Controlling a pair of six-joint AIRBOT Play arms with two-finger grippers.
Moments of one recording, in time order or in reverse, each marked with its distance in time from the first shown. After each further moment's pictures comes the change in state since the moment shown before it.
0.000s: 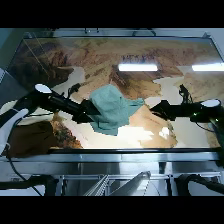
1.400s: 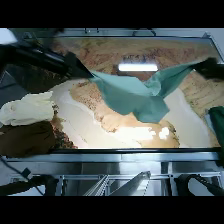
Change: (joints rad) left arm 0.064 0.163 0.653 0.008 -0.217 -0.056; right arm -0.278 0.324 0.397 -0.088 0.036 -0.076
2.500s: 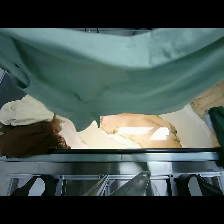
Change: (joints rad) left arm 0.620 0.528 -0.192 -0.643 -0.070 0.200; right arm -0.104 0.477 0.243 0.035 -0.128 -0.094
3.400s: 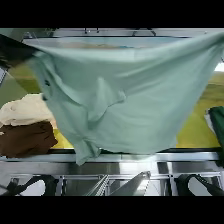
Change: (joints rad) left arm -0.268 -0.439 0.018 0.454 0.104 -0.056; right arm 0.072 -0.513 -0.086 -0.029 0.201 0.087
